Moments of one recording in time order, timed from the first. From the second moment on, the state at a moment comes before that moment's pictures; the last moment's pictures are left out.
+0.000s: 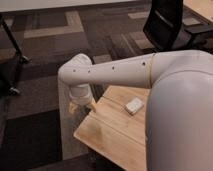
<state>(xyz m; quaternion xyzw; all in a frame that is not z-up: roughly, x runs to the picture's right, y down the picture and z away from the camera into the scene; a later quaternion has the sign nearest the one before) -0.104 0.100 0.704 -0.26 0.23 0.64 0.68</state>
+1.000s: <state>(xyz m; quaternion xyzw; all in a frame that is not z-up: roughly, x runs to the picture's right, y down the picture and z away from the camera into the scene) -0.104 0.100 0.704 -0.26 0.23 0.64 0.68</state>
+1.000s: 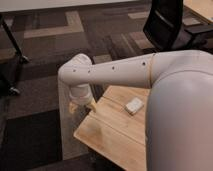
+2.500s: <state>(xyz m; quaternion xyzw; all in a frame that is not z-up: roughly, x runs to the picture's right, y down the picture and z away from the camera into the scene) 0.074 0.105 0.662 -0.26 0.25 0.62 0.70</state>
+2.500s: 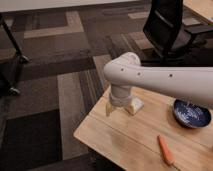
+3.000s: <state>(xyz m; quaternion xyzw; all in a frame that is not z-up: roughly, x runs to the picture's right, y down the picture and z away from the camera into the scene) 0.084 0.109 0.663 -0.25 0.26 0.62 0.70</state>
